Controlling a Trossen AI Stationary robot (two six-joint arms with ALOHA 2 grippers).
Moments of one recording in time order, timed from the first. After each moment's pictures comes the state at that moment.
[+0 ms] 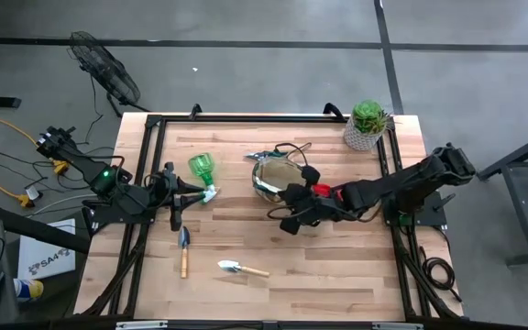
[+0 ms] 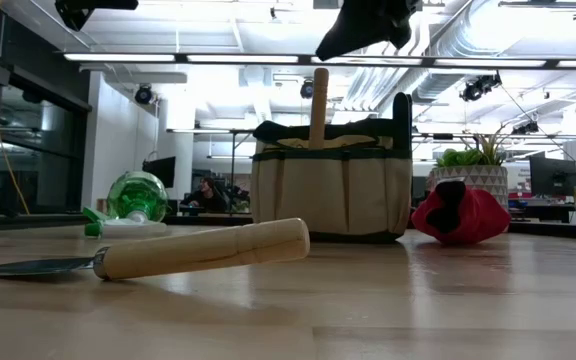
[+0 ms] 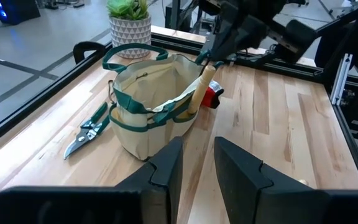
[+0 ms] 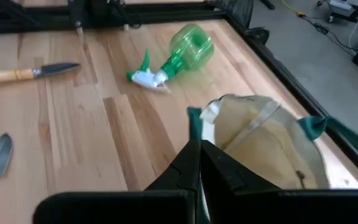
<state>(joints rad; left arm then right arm) -0.58 0.73 0.77 -0.49 -0.76 -0.48 0.29 1.54 1.19 -0.36 0.64 0.34</state>
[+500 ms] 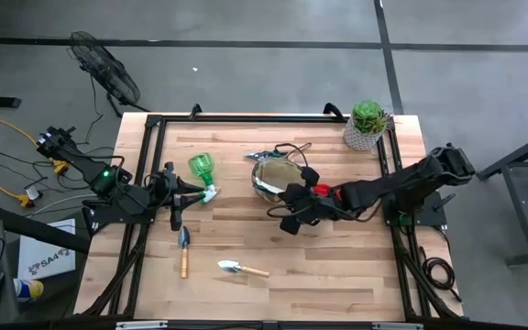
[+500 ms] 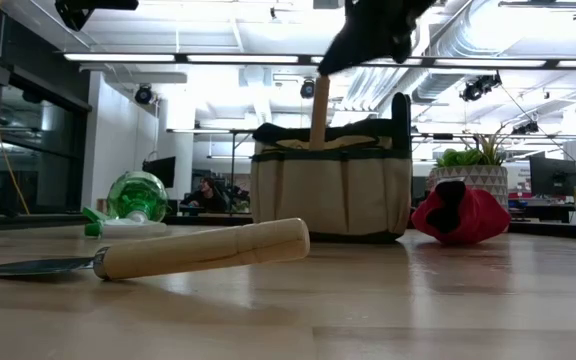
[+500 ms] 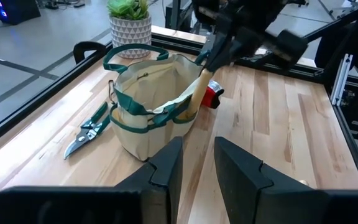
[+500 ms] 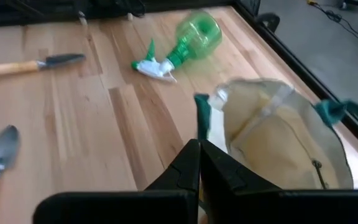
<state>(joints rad) -0.58 0.73 0.77 -0.49 -0.76 -0.48 0.27 1.55 1.13 -0.31 0.60 0.37</state>
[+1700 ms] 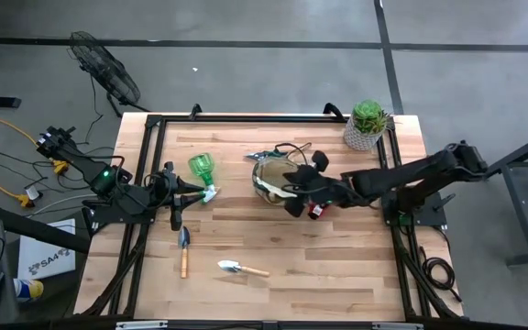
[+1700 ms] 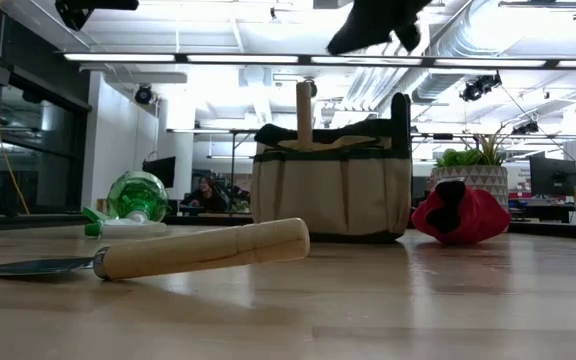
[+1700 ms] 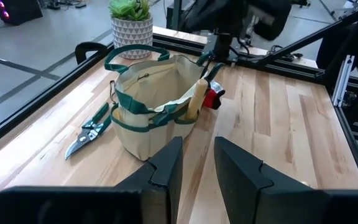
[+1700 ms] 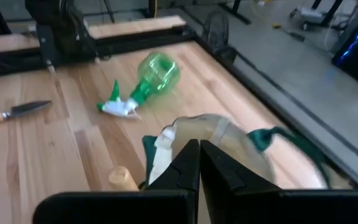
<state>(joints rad) -0.58 0.73 0.77 -0.49 -0.77 -0.48 0.20 1.40 1.08 -0.24 0.68 0.31</state>
